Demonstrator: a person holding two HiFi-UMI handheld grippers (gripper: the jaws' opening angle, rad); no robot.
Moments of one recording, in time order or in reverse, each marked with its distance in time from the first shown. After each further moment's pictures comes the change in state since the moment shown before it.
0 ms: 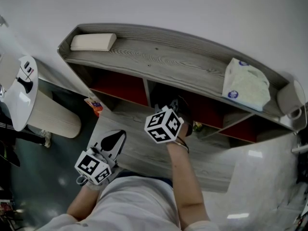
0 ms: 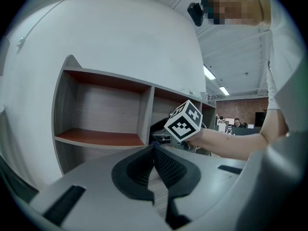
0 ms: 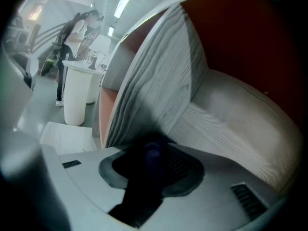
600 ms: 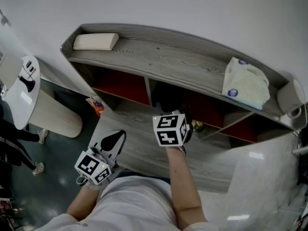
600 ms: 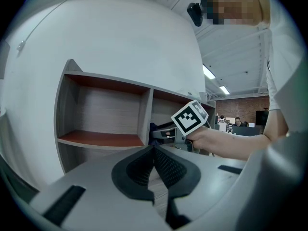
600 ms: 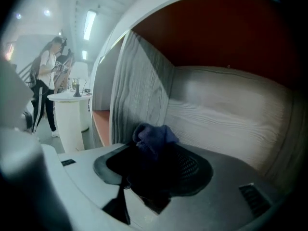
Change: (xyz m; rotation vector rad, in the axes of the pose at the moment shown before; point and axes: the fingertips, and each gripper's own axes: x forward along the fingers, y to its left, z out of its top) left arm -0.007 -0.003 0.002 0.015 -0.007 0.011; right arm -0.024 -0.008 -0.004 0.355 -0.081 -0.004
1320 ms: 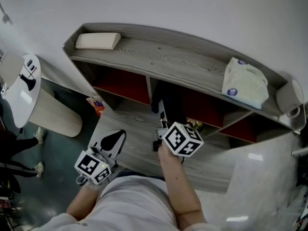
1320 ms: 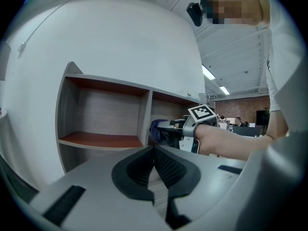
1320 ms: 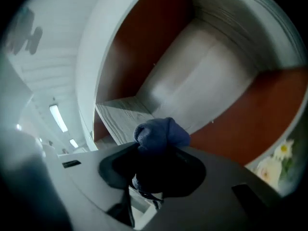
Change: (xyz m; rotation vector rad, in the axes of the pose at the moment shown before) left arm -0.006 -0.003 0.003 0.004 -0.011 0.007; right arm -0.037 0.002 0.008 0.919 -0.323 0.194
